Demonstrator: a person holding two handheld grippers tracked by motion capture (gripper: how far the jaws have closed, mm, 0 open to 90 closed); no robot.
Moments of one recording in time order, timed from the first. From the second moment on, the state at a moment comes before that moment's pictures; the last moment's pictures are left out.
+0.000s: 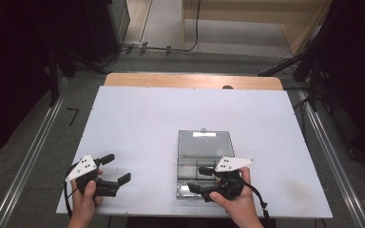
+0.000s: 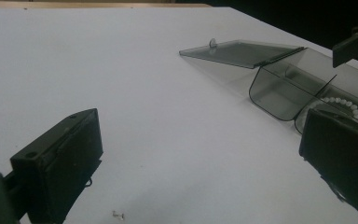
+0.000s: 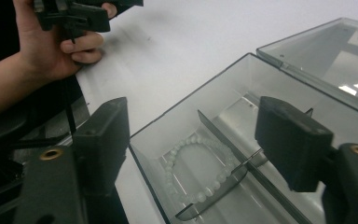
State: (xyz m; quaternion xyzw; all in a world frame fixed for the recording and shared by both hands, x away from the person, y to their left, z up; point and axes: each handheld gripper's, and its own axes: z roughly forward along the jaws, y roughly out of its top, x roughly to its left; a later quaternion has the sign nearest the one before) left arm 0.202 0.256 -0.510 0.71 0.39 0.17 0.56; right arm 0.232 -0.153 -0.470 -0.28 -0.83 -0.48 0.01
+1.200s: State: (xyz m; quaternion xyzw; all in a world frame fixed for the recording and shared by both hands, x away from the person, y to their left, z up) left arm 0.201 0.255 -0.507 0.71 0.38 0.18 0.56; right arm 0.246 -0.187 -0.446 -0.26 -0.81 -0.53 0.00
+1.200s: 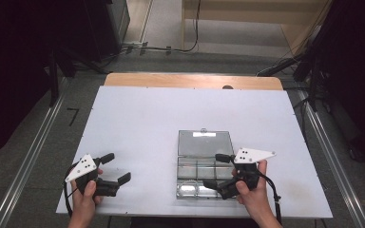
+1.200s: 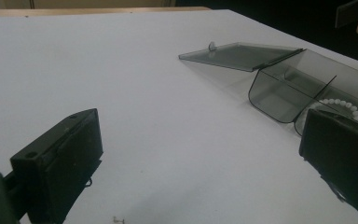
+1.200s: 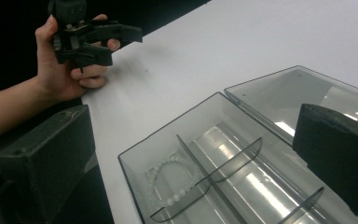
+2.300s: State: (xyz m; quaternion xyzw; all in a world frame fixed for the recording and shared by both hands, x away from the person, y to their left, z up) left arm 0.201 0.227 -0.483 0.70 0.37 0.15 0.59; right arm 0.295 -0.229 -0.427 -0.31 -0.78 -0.55 -0.04
